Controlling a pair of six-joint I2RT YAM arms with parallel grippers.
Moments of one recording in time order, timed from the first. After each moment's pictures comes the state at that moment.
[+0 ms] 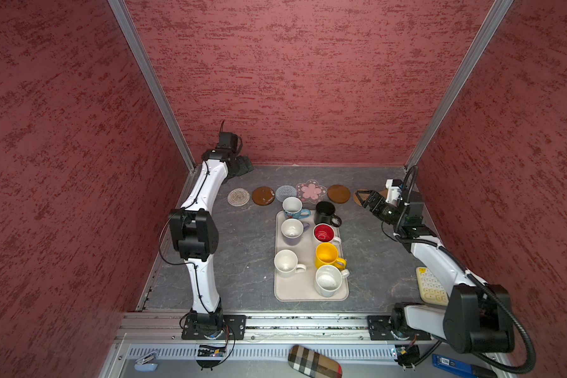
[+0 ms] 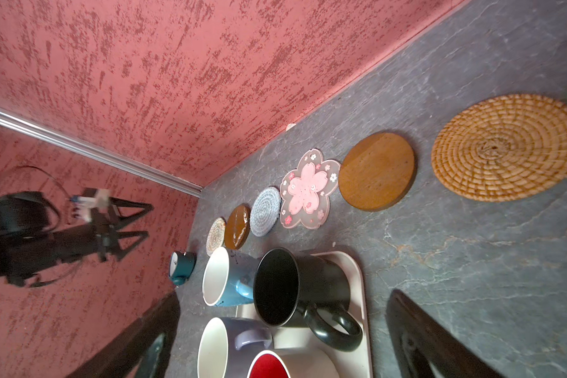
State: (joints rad) left arm -0.09 1.98 2.02 -0.96 -0.07 -0.50; right arm 0.01 1.24 0.76 0.09 -0.50 0.70
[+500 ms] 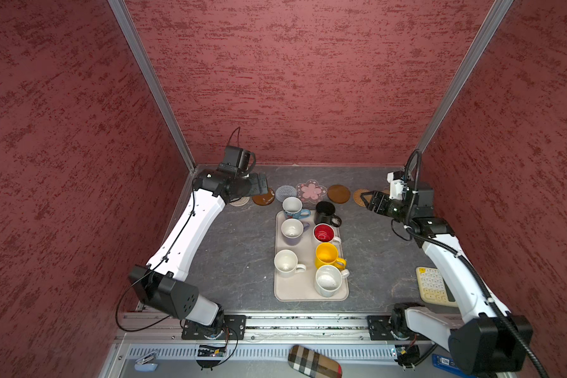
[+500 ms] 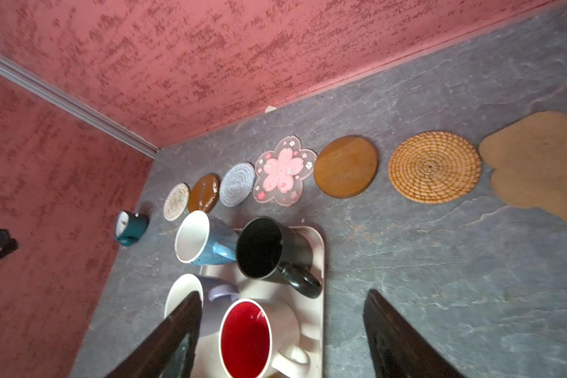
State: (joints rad) left arm -0.33 1.45 1.61 -1.05 -0.05 -0.43; right arm 0.05 1.14 1.00 -0.42 -0.39 0.38
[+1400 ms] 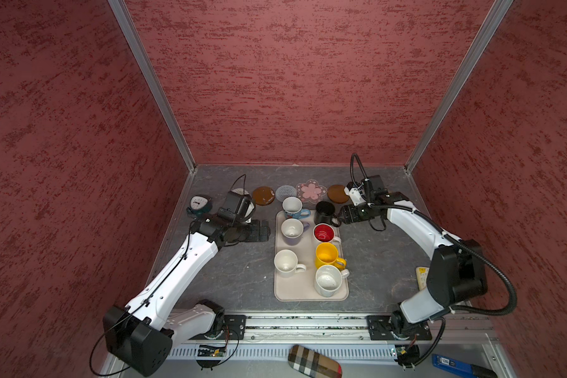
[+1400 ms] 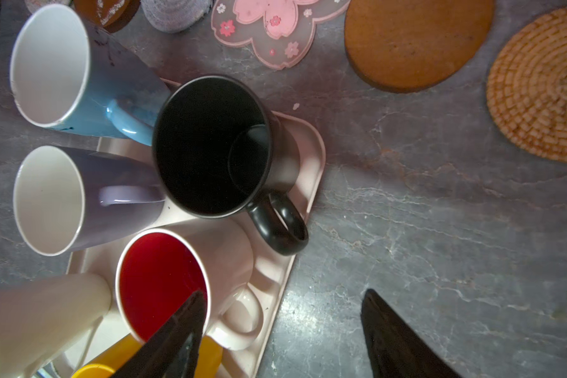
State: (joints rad) left arm -0.42 1.12 1.06 -0.95 0.11 -0.41; right arm 0.23 1.61 1.24 -0.71 -0.30 0.01
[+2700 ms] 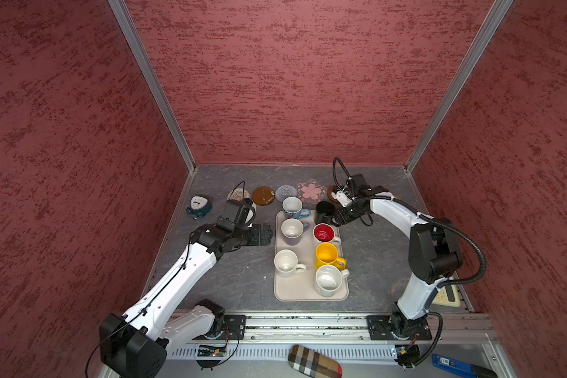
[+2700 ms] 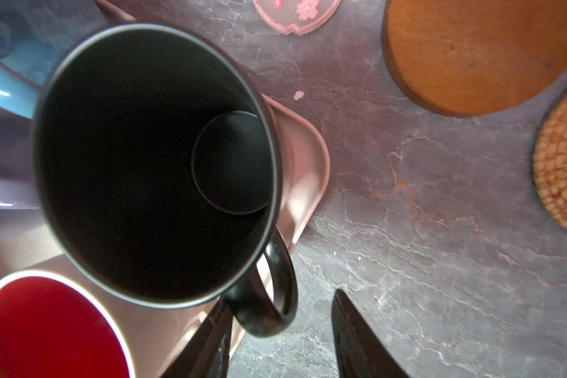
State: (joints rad) left arm -0.43 1.07 0.95 -0.81 0.12 -0.43; right arm 0.30 1.81 1.35 -0.74 -0.20 -0.18
